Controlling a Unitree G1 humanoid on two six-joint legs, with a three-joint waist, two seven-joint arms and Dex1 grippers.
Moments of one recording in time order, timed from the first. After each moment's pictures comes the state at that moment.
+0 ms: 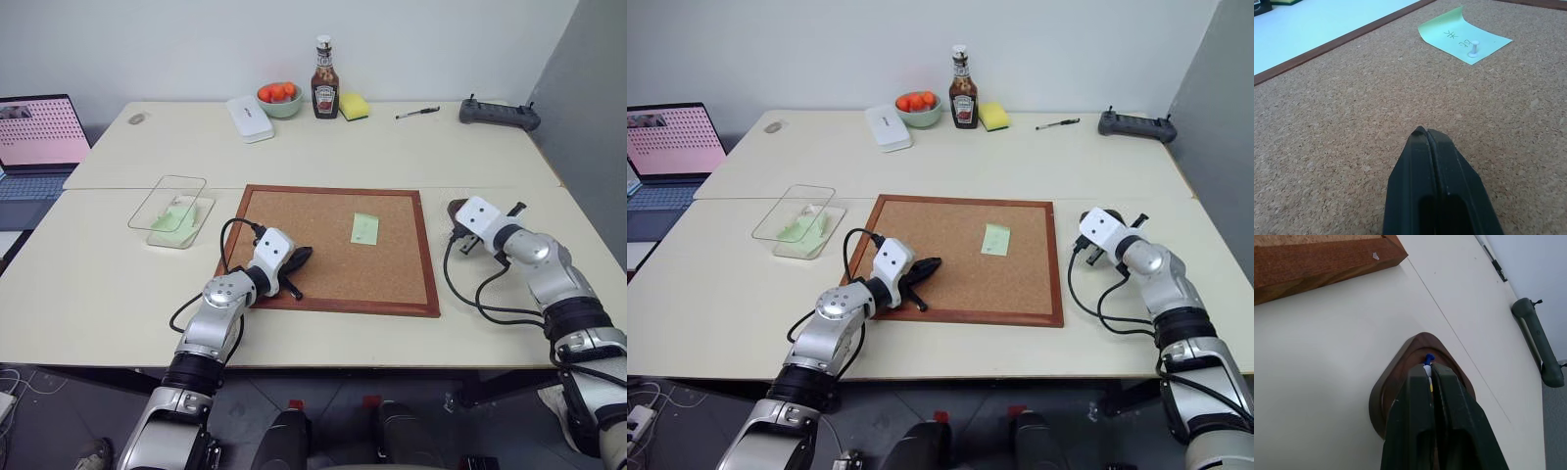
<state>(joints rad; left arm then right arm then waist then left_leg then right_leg) -0.41 0.34 -0.11 0.31 -0.07 0.07 -0.65 -0.70 -0.64 0.18 0.71 -0.30 -0.08 0.41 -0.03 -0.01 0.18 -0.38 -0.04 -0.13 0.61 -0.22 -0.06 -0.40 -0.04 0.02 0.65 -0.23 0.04</state>
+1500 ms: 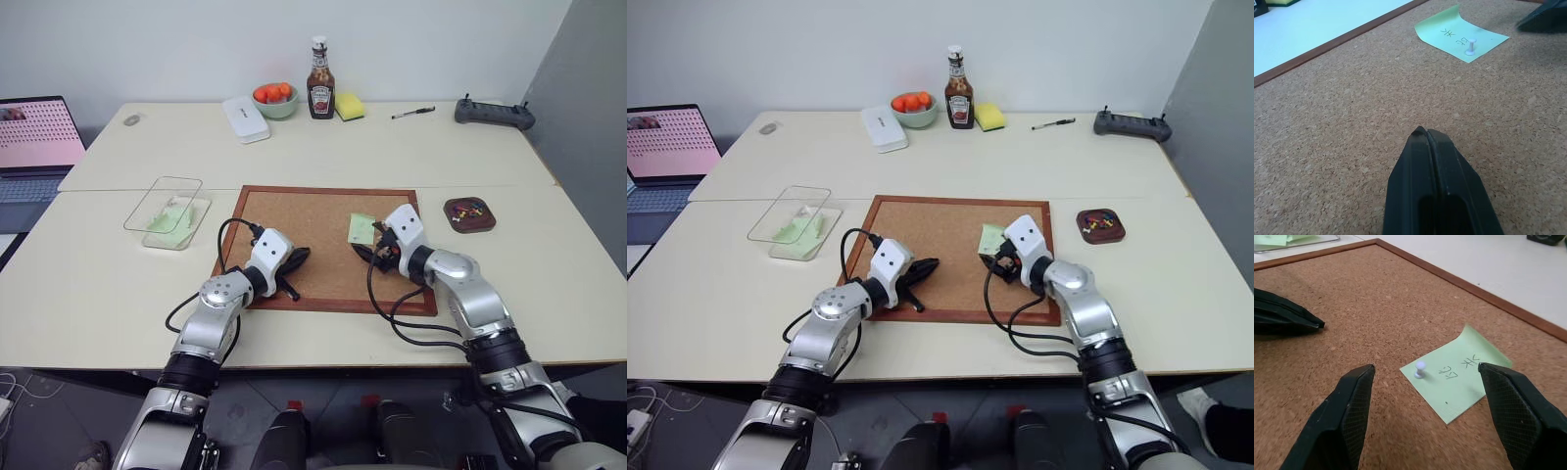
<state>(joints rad) -0.41 0.36 -0.11 0.31 -0.07 0.07 -0.65 -0.55 -0.23 0.16 0.27 0.04 0.29 0.56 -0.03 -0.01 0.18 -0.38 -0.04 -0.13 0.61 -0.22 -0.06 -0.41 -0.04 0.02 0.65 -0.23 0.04</state>
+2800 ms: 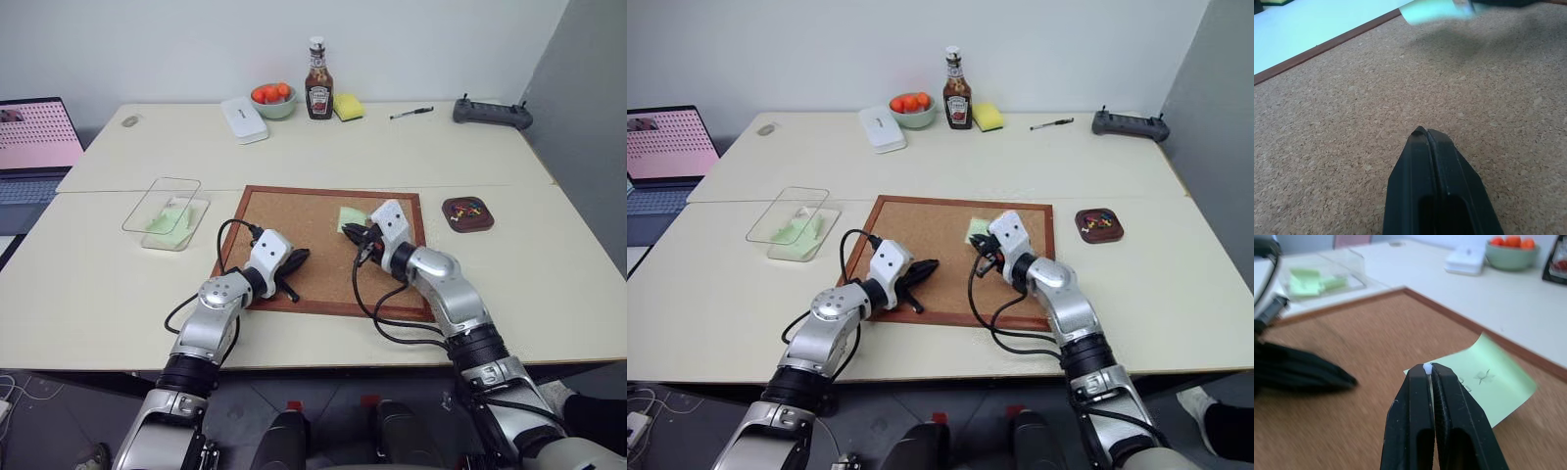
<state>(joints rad) -0.40 0.35 -0.11 0.30 -0.07 0.08 -0.65 -0.58 -0.15 0.16 0.27 0.09 0.19 0.59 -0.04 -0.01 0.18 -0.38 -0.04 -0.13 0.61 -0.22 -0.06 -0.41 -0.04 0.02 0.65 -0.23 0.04</state>
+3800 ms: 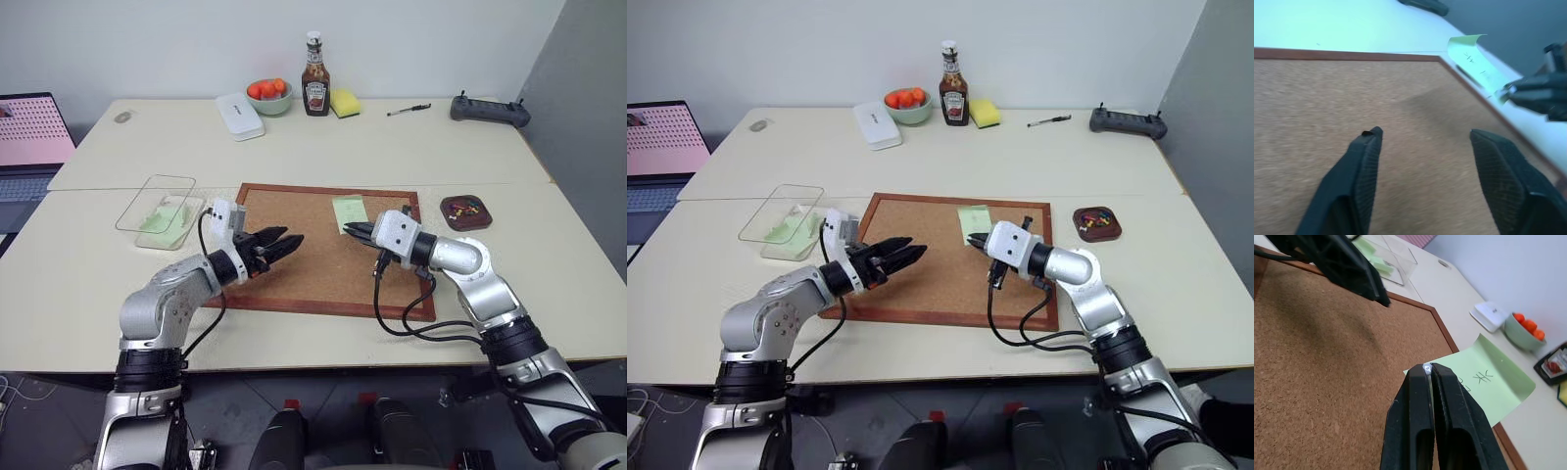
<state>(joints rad) -0.47 0.38 0.17 0.00 -0.64 0.83 -0.69 -0.61 -0.39 0.28 0.20 -0.07 -0.19 0.77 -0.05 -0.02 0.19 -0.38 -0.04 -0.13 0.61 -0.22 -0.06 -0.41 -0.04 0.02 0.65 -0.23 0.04</state>
